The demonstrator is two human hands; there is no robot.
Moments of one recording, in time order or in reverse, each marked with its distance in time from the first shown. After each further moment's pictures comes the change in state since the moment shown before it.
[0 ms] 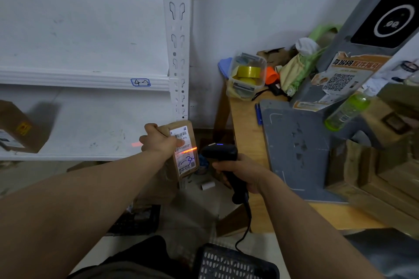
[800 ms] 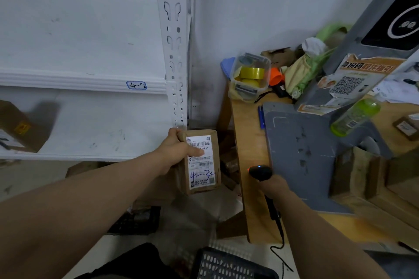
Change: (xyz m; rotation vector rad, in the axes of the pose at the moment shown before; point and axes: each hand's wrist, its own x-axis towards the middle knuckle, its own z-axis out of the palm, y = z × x) left_hand -0.004 0.020 0.016 -0.166 -0.493 0.008; right_hand 0.049 0.070 -0.090 -0.455 0.545 0.282
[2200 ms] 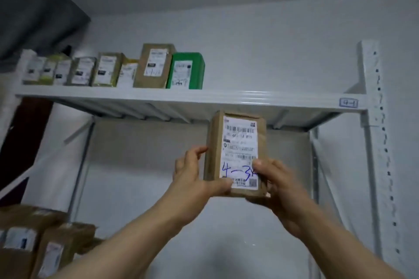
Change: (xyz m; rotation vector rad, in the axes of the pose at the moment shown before) left_hand -0.409 0.218 -0.488 0.052 0.577 1.256; right_hand -0.603 -0.531 0.003 0.757 -0.164 -1.535
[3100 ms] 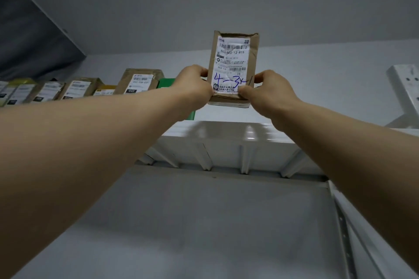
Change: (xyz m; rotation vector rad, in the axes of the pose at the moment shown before) left_hand 0.278 0.097 -0.032 0.187 0.303 0.379; right_hand 0.238 -0.145 0.025 -0.689 0.353 -0.607
